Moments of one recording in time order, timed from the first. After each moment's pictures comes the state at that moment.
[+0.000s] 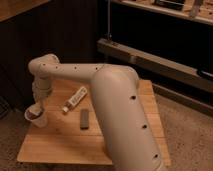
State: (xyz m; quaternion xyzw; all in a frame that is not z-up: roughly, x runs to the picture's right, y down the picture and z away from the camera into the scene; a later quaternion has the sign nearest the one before) arm -0.351 0.070 0.769 -0.26 -0.34 -0.37 0.82
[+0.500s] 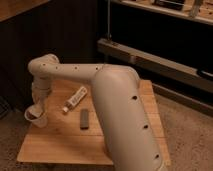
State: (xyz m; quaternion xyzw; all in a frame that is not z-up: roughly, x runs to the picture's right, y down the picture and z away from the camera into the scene) arm -0.354 0.070 0.767 -0.25 -0.35 -0.39 0.81
